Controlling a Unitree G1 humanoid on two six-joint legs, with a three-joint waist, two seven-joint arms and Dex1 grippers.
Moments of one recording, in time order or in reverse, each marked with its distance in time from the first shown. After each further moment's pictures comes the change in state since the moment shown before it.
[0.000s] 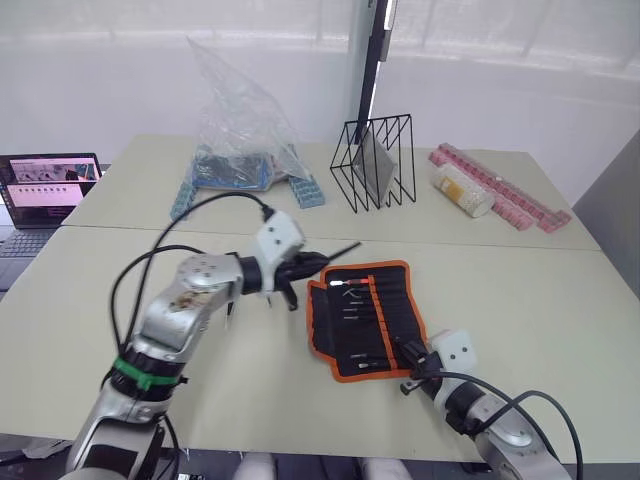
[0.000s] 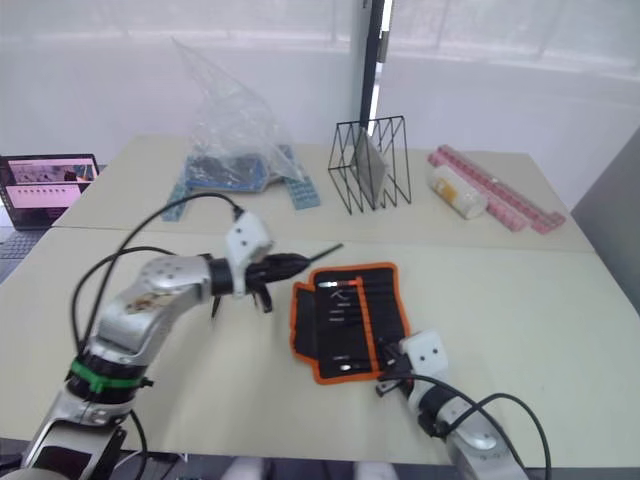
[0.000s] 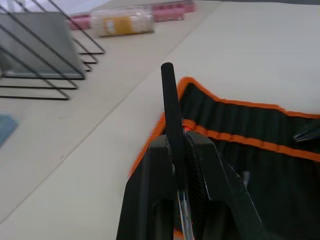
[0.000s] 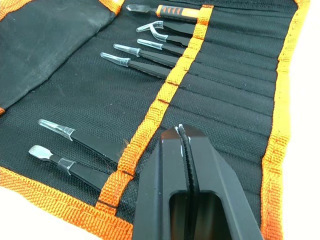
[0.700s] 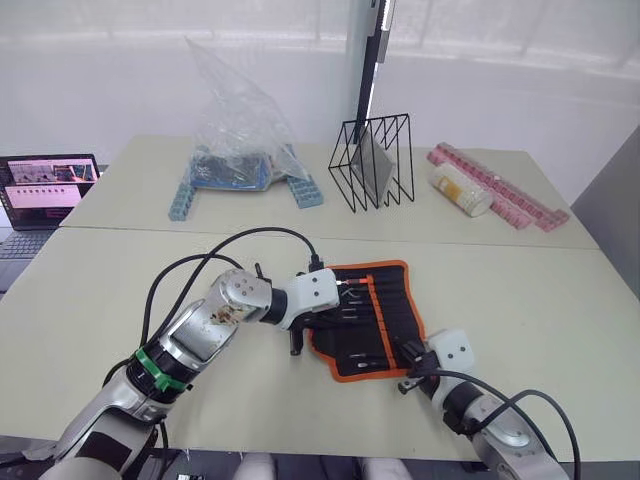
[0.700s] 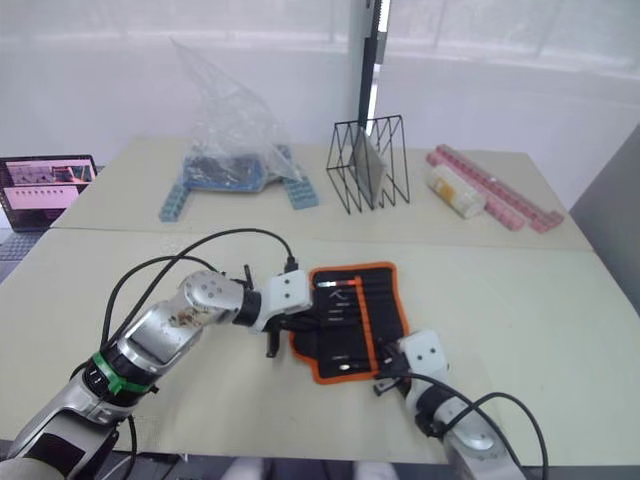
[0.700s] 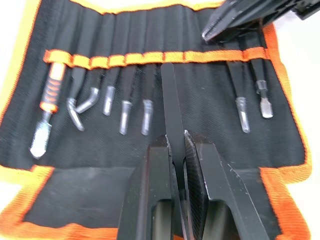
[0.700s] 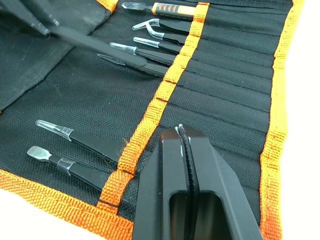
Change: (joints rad) left arm -0.041 0.104 -0.255 -0.014 0.174 0.024 -0.187; right arm 0.018 0.009 0.011 -0.042 -0.006 0.042 -0.036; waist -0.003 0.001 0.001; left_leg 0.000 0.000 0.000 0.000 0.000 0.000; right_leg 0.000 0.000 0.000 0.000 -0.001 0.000
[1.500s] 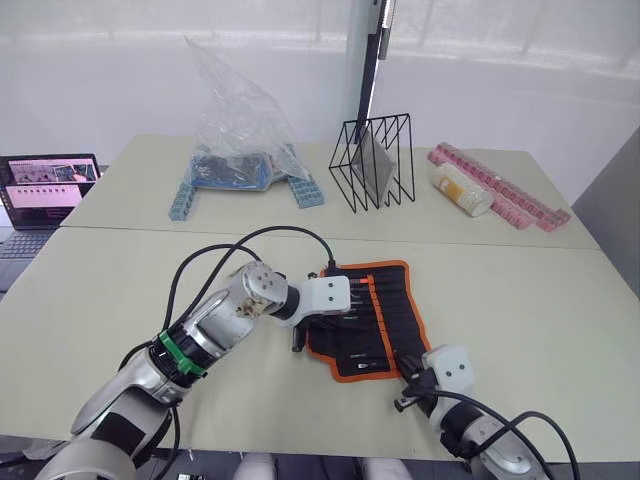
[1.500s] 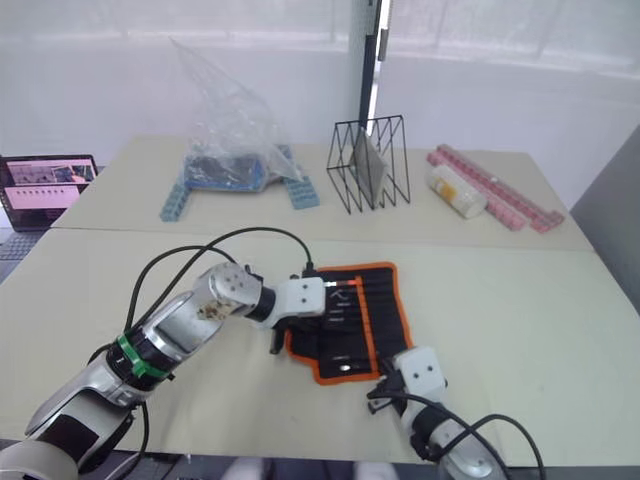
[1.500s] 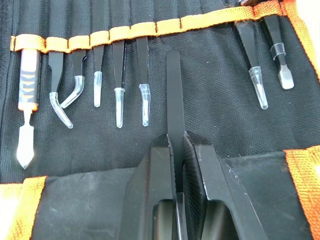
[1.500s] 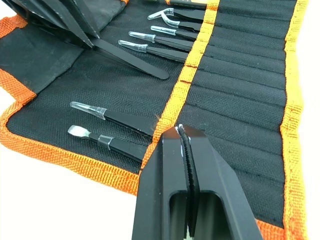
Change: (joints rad) left arm -0.103 -0.071 -0.092 0.126 0.153 -0.028 -0.079; right arm 0.120 0.018 0.053 -0.087 -0.032 -0.005 -0.052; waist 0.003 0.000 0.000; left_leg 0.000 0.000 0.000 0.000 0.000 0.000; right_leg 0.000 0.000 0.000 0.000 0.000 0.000
